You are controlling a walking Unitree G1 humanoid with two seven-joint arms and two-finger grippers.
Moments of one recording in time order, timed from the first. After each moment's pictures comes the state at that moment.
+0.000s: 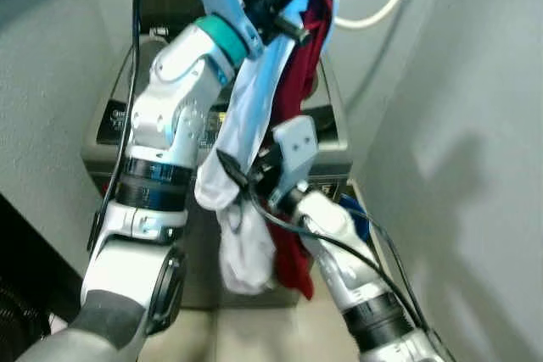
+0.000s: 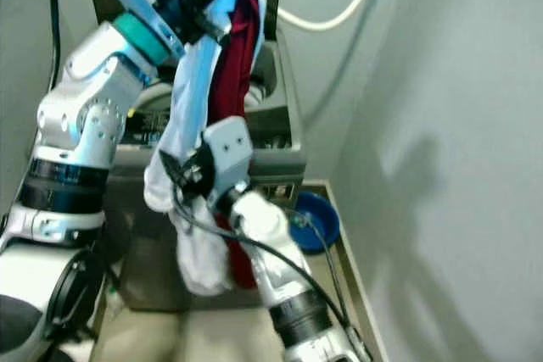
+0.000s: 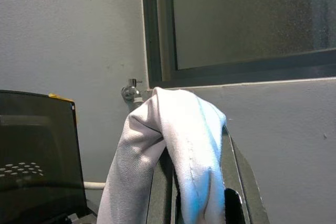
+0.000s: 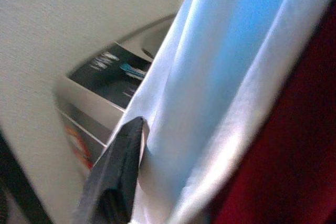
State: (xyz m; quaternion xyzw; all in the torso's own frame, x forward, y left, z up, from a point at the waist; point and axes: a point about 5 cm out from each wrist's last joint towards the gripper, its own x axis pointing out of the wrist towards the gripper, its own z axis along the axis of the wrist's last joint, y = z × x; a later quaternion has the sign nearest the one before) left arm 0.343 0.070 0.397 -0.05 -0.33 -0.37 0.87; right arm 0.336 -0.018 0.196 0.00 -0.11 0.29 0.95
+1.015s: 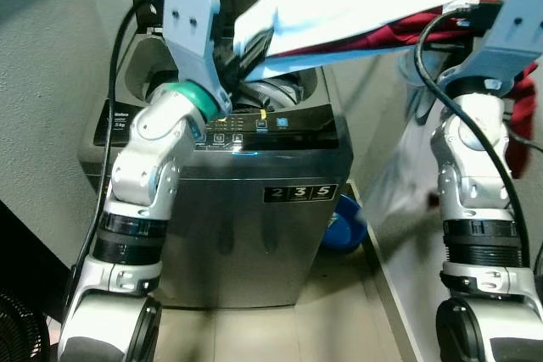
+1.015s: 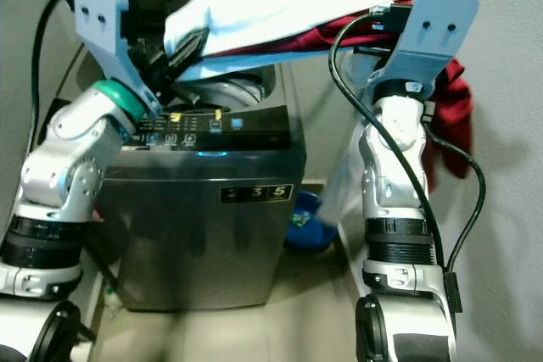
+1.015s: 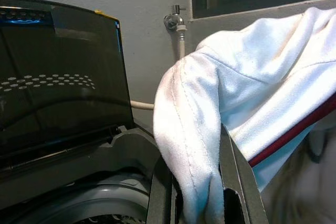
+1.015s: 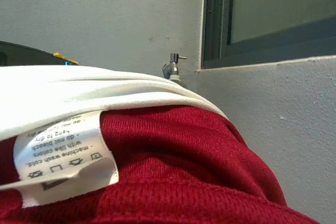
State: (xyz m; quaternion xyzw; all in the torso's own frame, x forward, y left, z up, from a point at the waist) left arm 0.346 0.103 0.329 0.00 -0.24 -0.26 0.93; right arm 0.351 -0.194 0.339 -0.03 -0.34 -0.14 0.93
